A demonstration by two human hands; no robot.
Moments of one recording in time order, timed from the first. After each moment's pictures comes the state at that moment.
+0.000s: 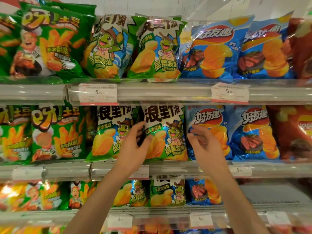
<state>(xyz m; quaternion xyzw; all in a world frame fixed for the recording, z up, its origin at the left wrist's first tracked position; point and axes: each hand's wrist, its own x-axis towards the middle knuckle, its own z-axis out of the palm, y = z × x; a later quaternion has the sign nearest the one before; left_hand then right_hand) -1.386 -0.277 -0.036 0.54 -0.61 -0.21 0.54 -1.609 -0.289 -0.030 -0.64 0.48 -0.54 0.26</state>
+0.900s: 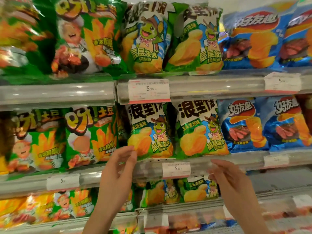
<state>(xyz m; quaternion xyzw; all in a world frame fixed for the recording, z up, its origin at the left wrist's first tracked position) -1.254 -0.197 -0.070 0.54 -0.53 -0.24 0.61 -1.527 -0.204 -0.095 -0.55 0.56 -0.55 0.29</state>
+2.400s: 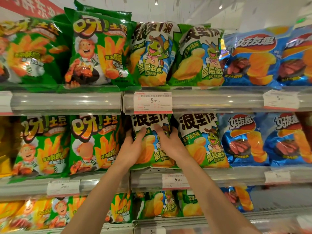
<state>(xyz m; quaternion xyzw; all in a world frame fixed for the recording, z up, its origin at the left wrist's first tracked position) -1.253 -0.297 -0.030 0.59 -0.50 -0.33 0.54 -1.393 -0.323 -0.014 -0.60 0.53 -0.44 0.41</state>
